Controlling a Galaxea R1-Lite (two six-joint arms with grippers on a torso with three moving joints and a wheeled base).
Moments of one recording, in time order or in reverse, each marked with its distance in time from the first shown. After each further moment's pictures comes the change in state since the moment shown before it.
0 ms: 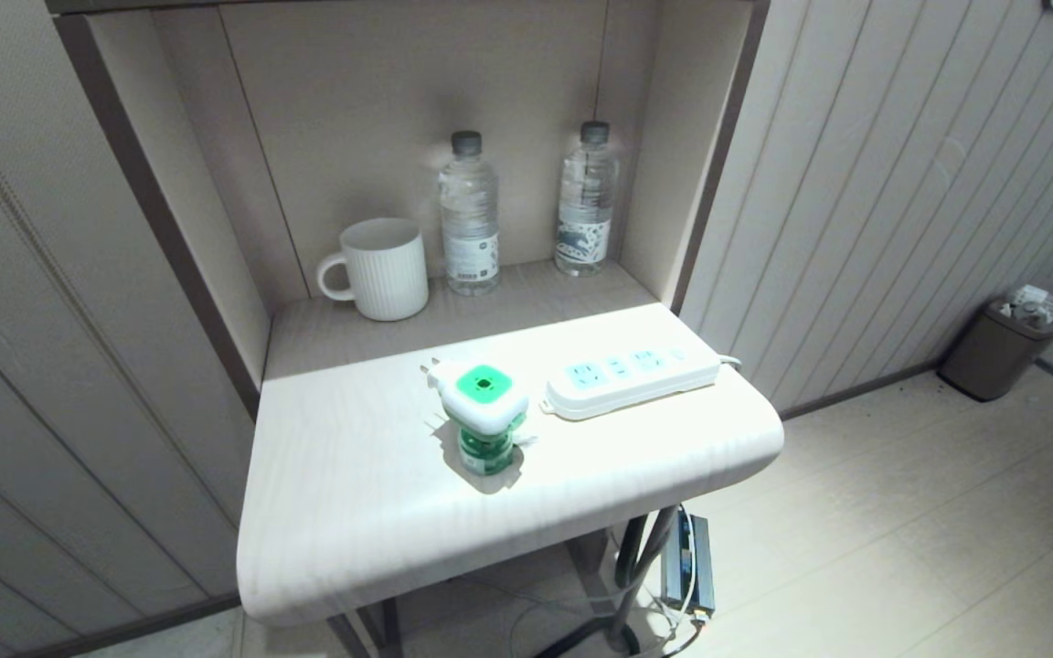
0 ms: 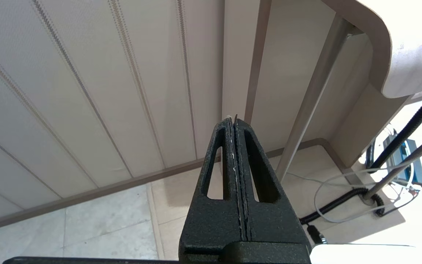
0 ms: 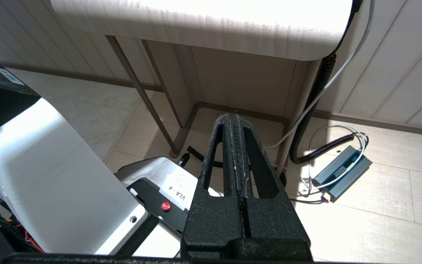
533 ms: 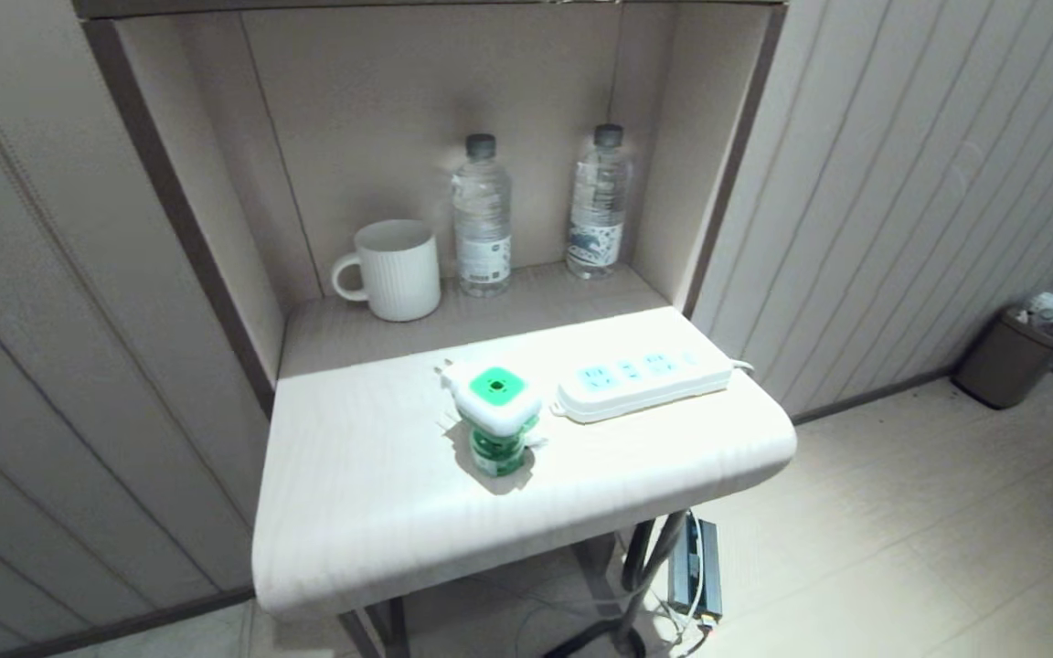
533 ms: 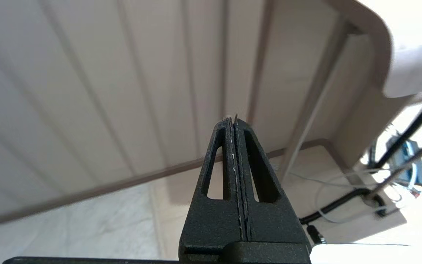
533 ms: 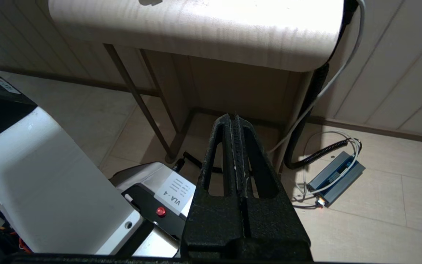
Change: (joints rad) left arm 0.000 0.000 0.000 0.000 0.000 0.000; right arm 0.001 0.010 -0.024 -0.005 -0.023 0.001
